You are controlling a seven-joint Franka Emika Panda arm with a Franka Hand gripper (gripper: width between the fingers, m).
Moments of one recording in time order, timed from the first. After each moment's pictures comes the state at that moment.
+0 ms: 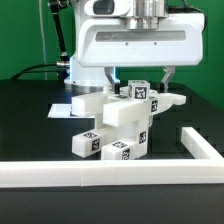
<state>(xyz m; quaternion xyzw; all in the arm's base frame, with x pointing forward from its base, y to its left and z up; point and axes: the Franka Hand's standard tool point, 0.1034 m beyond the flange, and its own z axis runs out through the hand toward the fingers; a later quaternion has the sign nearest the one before) 0.559 0.045 0.109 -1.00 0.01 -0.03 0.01</state>
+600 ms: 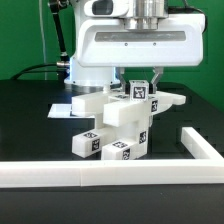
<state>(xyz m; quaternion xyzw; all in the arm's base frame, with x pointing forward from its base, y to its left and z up) 0.558 0.044 0.108 -1.00 0.04 -0.03 0.01</state>
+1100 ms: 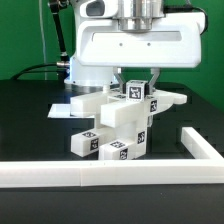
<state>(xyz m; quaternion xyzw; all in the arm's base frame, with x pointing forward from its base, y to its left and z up) 0.559 0.041 0.108 -0.96 0.27 -0.03 0.03</state>
